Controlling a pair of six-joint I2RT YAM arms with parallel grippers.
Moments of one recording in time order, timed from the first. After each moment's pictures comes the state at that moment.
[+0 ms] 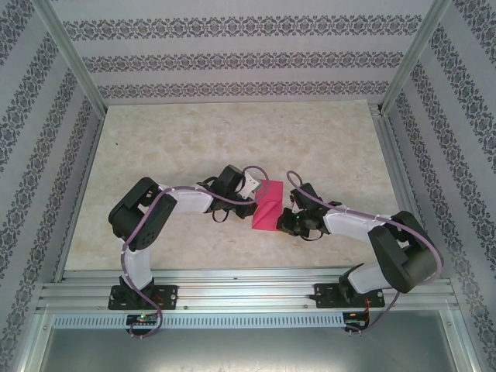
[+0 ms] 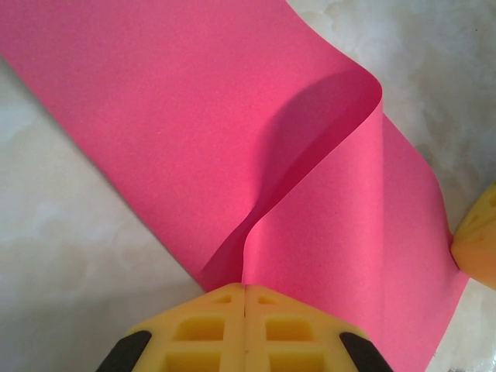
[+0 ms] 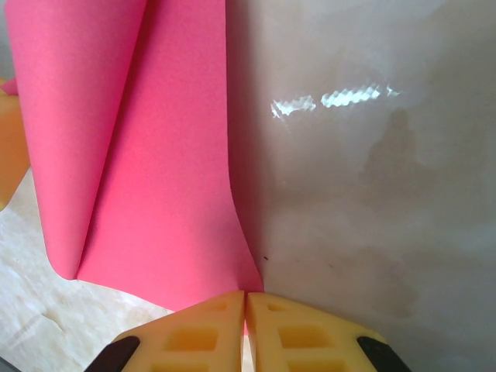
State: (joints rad) left arm -0.69 1.90 1.00 -0.03 0.41 -0.12; right arm 0.52 1.43 0.54 -0.23 -0.34 0.78
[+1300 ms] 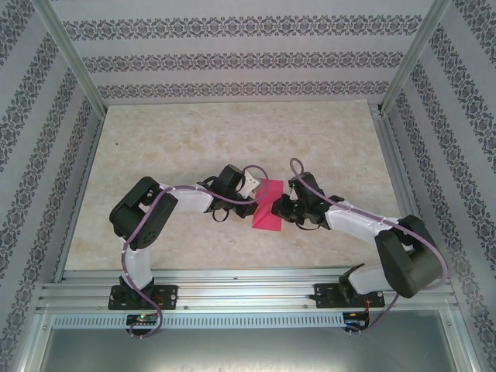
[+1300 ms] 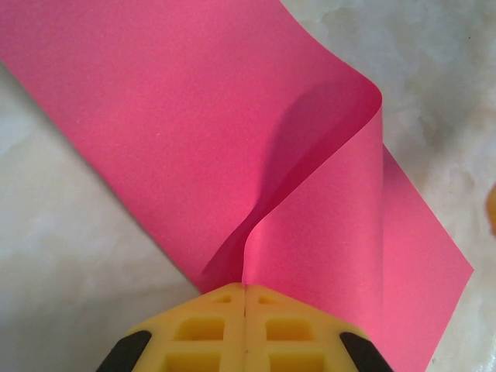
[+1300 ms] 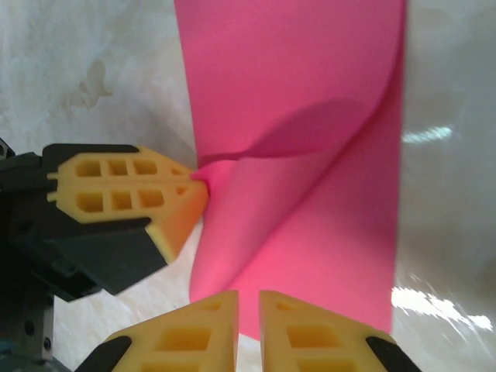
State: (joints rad) left arm -0.68 1.92 1.01 -0.01 0.43 -0.12; right arm 0.52 1.41 0.63 -0.15 -0.33 0.84
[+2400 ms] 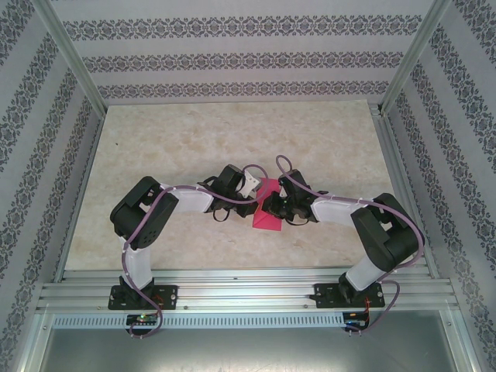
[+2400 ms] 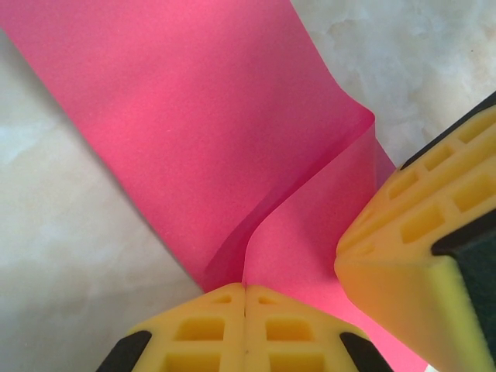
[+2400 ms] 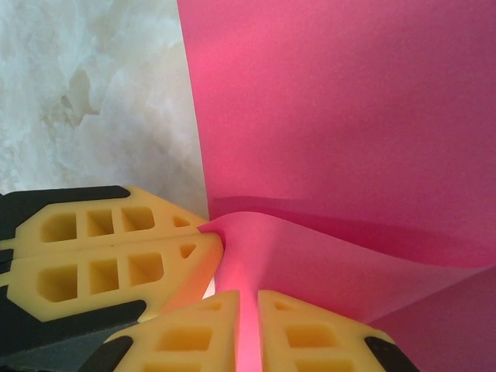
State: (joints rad) left arm -0.68 1.92 1.01 0.01 0.42 -0.14; right arm 0.55 1.60 0.69 -0.03 -0.34 0.86
